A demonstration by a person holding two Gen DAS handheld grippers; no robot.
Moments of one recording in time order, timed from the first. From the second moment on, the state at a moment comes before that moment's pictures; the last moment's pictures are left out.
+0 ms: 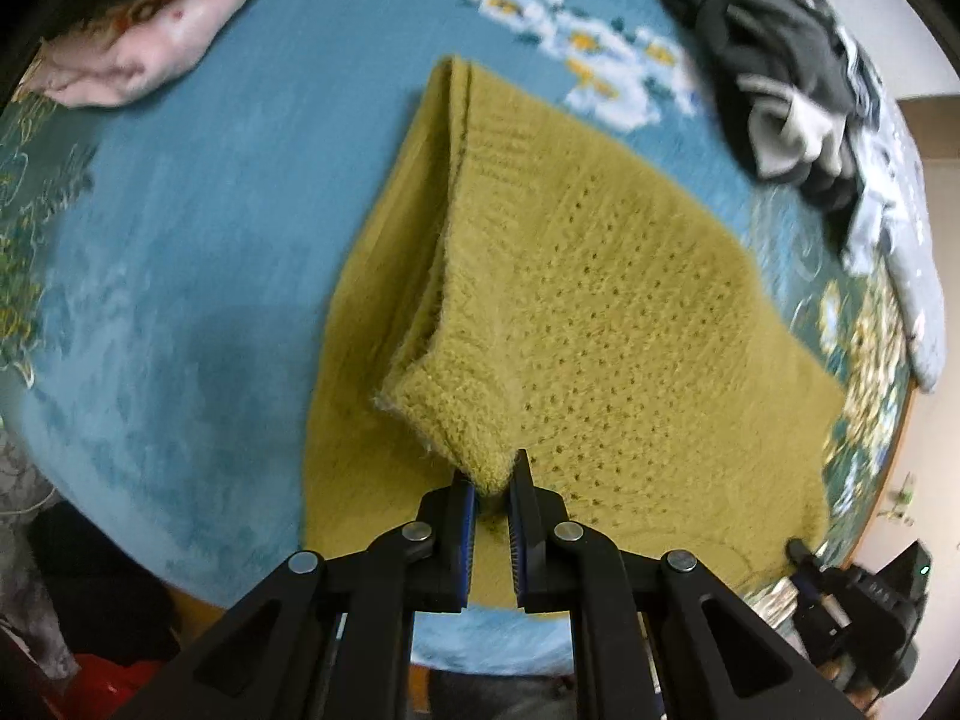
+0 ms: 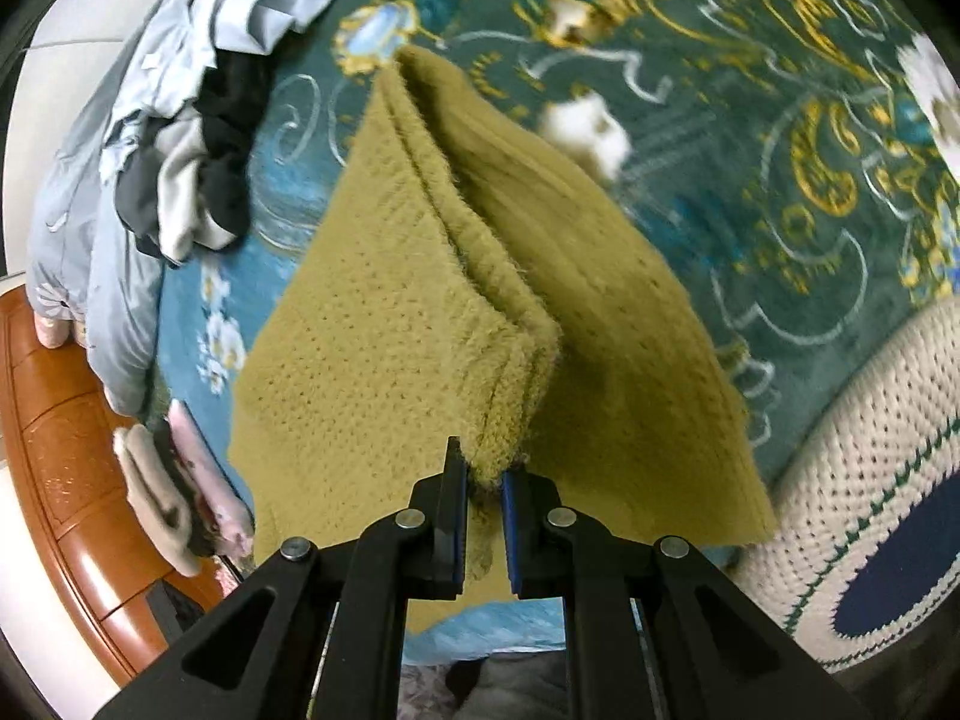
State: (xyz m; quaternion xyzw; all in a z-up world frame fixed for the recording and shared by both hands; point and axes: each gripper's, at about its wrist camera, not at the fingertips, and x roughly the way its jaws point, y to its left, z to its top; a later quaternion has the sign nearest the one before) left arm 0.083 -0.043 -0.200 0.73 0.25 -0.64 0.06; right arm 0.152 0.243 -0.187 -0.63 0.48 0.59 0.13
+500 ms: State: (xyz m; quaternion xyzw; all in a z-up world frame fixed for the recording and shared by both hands) left arm 0.134 -0.049 -0.223 0.75 0.25 -0.61 0.06; right arm 0.196 0.231 -0.209 -0.66 0.47 0.56 0.16
